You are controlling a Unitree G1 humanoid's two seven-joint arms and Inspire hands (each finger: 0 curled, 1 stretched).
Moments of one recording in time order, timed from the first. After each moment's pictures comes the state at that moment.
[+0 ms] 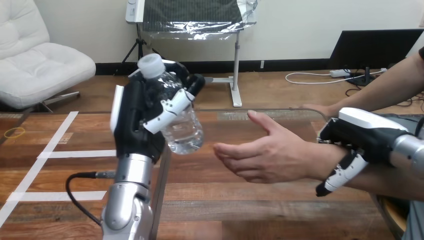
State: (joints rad) left arm -0.17 -0.05 -0.02 0.12 -0.22 -0.27 -0.08; right arm -0.33 -0.77 0.15 0.18 -0.44 -0.04 0.59
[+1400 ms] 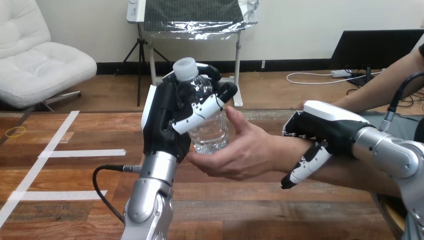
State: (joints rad) left arm -0.25 -0.06 -0.11 0.28 -0.26 -0.35 -0.09; right arm -0.41 -0.64 0.22 0.12 -0.47 0.06 0.60
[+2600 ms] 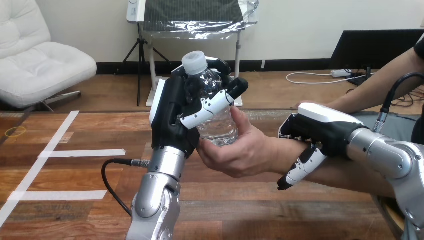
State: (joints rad) left arm -0.28 -0.06 -0.15 0.30 -0.27 -0.36 -0.08; right arm -0.41 -0.63 0.24 0.12 -0.49 0.08 0.61
